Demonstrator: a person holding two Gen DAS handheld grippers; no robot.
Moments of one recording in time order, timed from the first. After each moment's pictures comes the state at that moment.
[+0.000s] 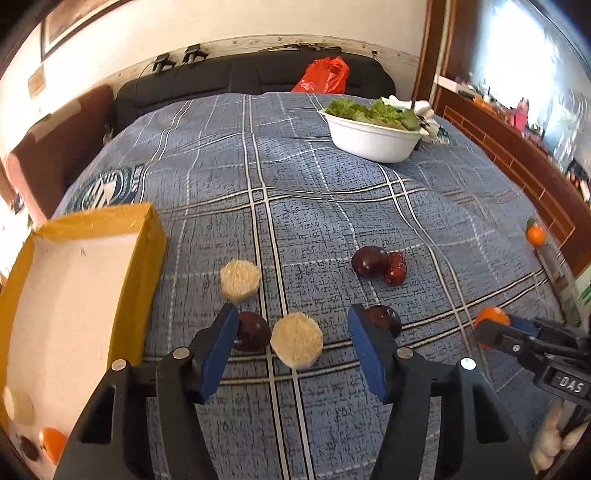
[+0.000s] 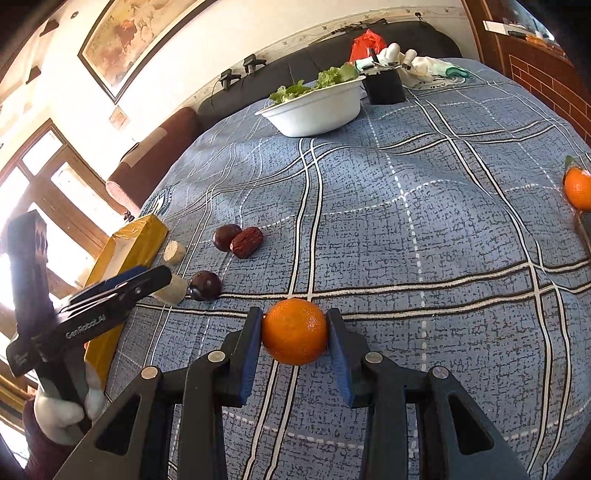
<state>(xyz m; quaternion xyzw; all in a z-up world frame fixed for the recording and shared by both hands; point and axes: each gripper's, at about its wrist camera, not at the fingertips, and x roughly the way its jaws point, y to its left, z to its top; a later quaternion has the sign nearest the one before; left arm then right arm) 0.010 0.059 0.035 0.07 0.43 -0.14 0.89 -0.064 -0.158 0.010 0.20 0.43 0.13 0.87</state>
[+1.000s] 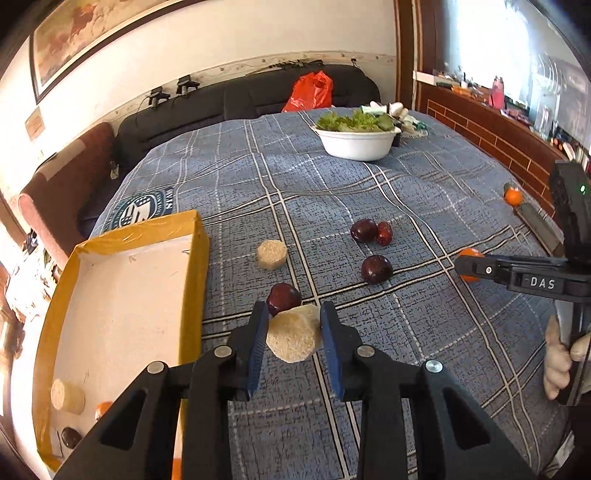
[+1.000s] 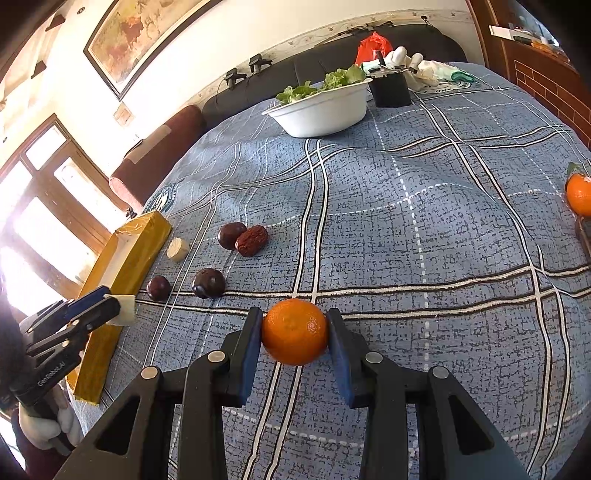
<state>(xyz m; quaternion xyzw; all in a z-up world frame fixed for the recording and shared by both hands) -0.055 0.094 0.071 0.11 0.39 -0.15 0.90 -0.063 -0.155 0.011 0.19 0.43 0.13 0.87</state>
